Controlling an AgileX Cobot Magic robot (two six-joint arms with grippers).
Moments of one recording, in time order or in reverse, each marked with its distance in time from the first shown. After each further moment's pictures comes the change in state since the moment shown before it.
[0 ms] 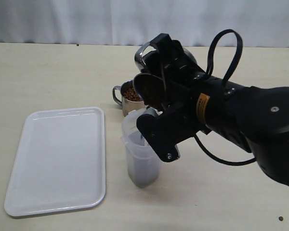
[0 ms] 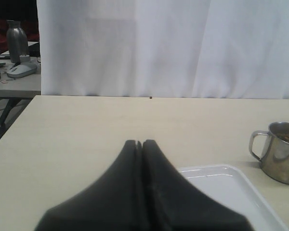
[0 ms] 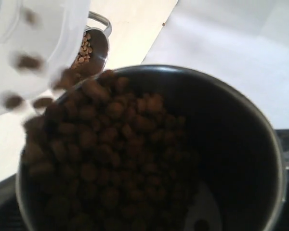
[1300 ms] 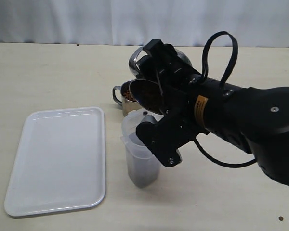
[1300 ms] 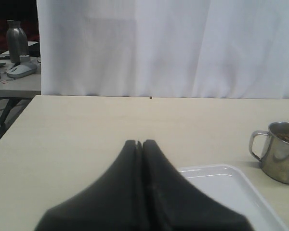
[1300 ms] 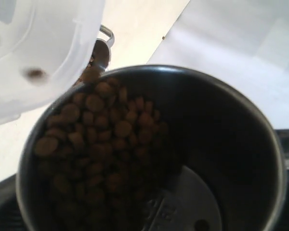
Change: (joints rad) left arm 0.000 0.000 0.000 0.000 0.000 0.000; right arm 0.000 0.000 0.000 -0.002 -0.039 -0.068
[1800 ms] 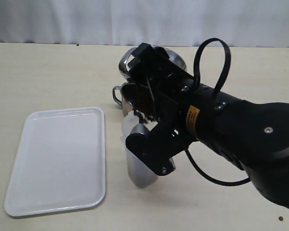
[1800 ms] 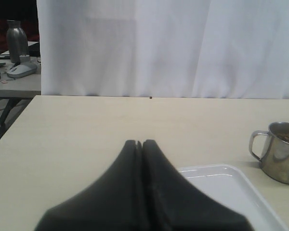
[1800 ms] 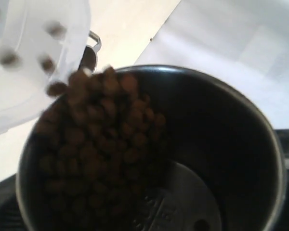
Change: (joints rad) left arm 0.000 0.000 0.000 0.000 0.000 0.000; right arm 0.101 0.000 0.000 -0.002 0.105 -0.001
